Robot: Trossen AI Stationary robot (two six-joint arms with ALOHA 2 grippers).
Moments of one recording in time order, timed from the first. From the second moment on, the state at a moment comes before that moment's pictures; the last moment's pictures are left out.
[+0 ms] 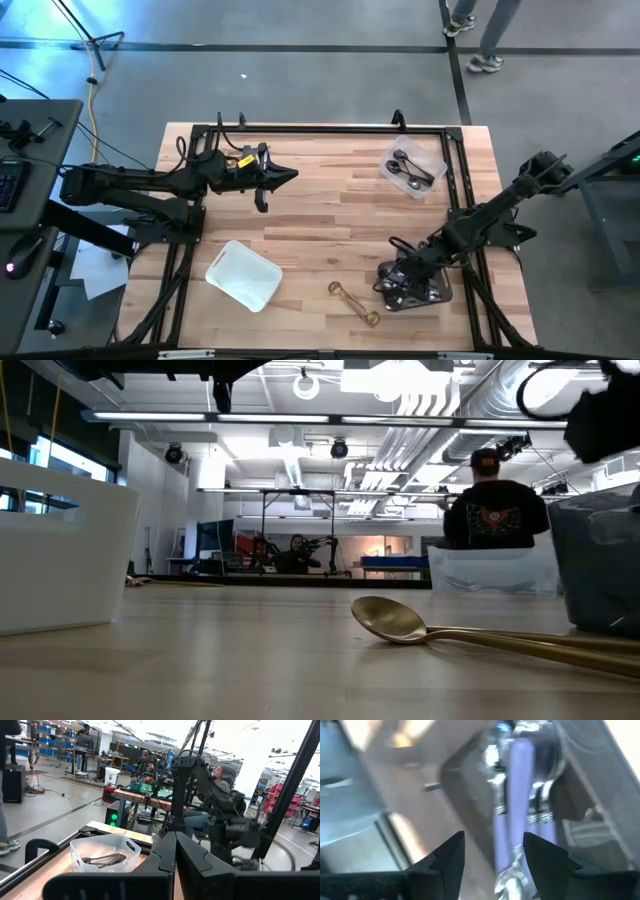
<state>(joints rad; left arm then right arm) 0.12 1.03 0.62 0.52 0.01 -0.23 0.59 1.29 0.70 -0.55 -0.20 1.07</state>
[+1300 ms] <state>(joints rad) 0.12 0.92 0.62 0.51 0.05 -0.30 -0.04 1.27 0.88 0.45 0.00 0.22</state>
